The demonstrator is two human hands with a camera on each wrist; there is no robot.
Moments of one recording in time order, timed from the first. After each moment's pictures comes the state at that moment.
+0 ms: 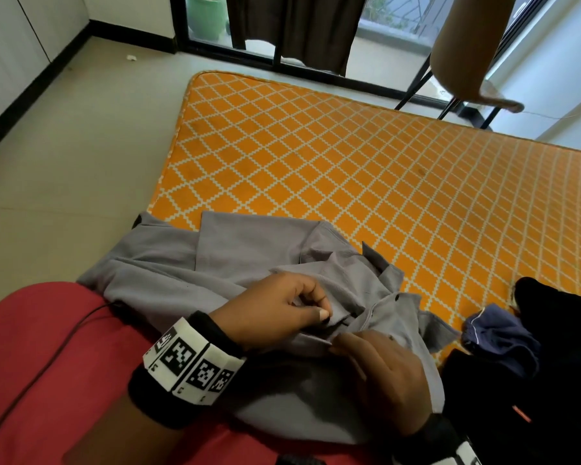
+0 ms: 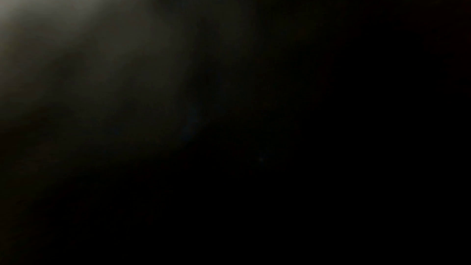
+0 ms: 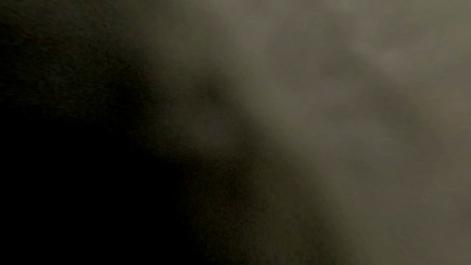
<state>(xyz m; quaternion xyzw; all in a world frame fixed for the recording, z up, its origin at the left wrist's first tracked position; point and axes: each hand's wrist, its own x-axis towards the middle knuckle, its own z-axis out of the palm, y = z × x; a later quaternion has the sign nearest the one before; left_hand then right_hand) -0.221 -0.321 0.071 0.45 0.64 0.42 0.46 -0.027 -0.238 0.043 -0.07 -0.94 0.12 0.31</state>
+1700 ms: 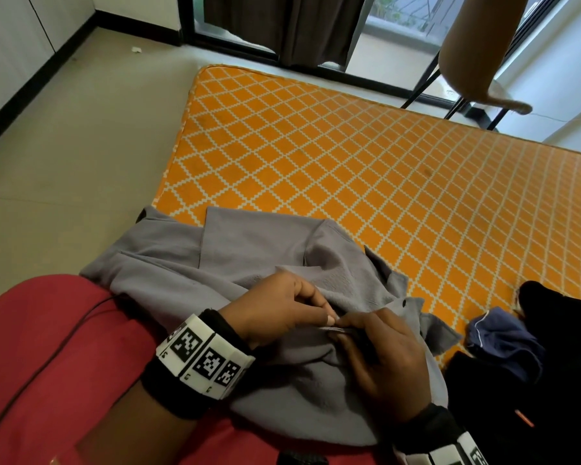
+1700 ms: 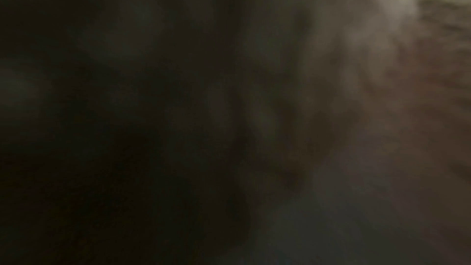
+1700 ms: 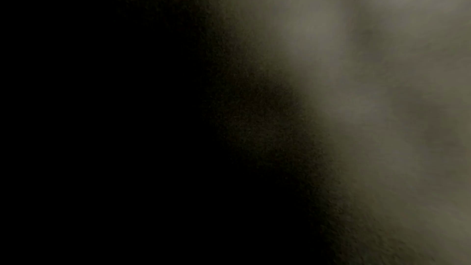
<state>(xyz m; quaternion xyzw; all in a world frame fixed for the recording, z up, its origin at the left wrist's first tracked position) -0.222 -0.319 0.053 0.36 0.60 0.48 0.53 -0.038 -0.234 0.043 -0.19 -0.92 0.17 0.29</state>
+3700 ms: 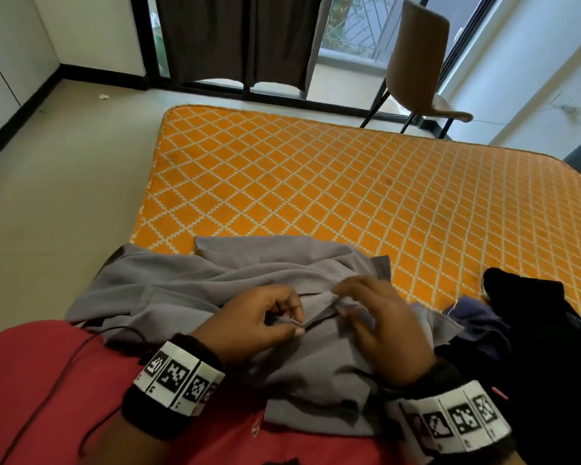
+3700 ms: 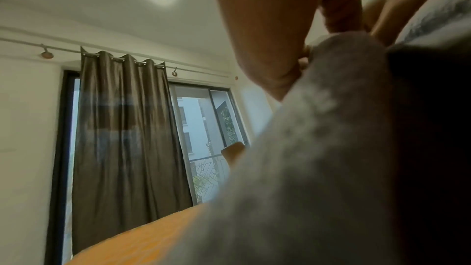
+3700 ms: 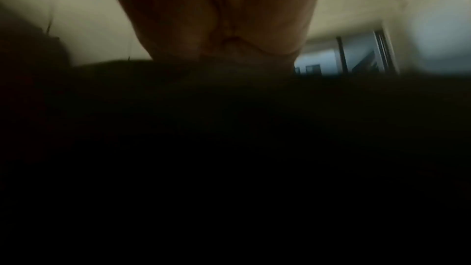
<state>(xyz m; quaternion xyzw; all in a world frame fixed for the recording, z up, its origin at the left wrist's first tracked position) -0.228 -0.331 0.047 0.57 0.59 0.45 0.36 -0.029 -0.191 0.064 -0.19 -0.95 0.18 0.19</state>
